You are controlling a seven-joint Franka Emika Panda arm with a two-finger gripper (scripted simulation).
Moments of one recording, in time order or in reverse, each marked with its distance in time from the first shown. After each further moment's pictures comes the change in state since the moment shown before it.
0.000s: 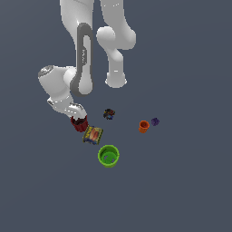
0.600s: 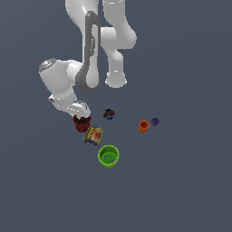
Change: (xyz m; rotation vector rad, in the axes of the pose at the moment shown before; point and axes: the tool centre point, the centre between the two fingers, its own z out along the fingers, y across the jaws) arm 0.006 -0.040 -0.031 -0.002 -0.002 0.004
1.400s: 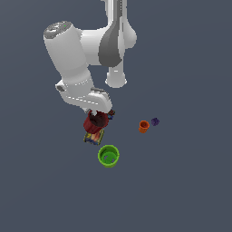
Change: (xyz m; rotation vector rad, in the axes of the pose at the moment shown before) arm 0.025 -0.143 -0.107 -0.004 0.002 -0.003
